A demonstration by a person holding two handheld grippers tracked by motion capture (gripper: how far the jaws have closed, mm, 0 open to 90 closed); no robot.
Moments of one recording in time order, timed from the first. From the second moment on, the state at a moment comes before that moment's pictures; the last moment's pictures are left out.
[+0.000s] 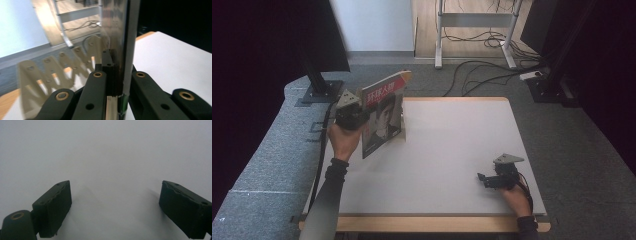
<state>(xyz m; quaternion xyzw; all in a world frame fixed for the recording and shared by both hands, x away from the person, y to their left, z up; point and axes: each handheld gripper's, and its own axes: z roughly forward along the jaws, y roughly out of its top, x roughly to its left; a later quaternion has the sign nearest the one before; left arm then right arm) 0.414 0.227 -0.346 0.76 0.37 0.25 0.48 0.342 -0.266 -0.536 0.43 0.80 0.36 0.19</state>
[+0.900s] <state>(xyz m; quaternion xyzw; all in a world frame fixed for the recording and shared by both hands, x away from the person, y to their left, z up) 0.410 0.225 -0.331 0.81 0.38 0.20 0.40 0.342 -0.266 -0.536 0.43 0.80 0.36 0.19</state>
